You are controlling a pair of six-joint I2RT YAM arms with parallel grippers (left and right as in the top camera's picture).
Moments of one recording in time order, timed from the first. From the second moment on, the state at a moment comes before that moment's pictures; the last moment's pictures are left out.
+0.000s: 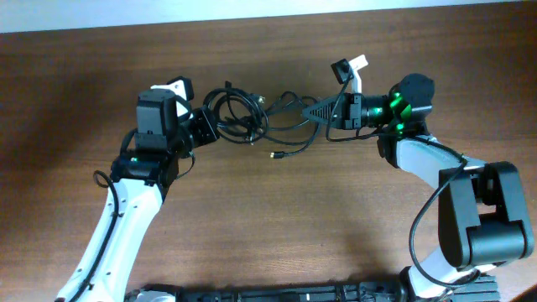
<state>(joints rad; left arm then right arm) -0.16 1.34 0.97 -0.34 0.26 -0.51 0.06 1.77 0.85 1.07 -1.47 1.20</state>
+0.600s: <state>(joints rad) -0.11 1.35 0.95 -0.29 0.15 -0.39 0.01 1.77 0.85 1.08 -1.35 1.01</state>
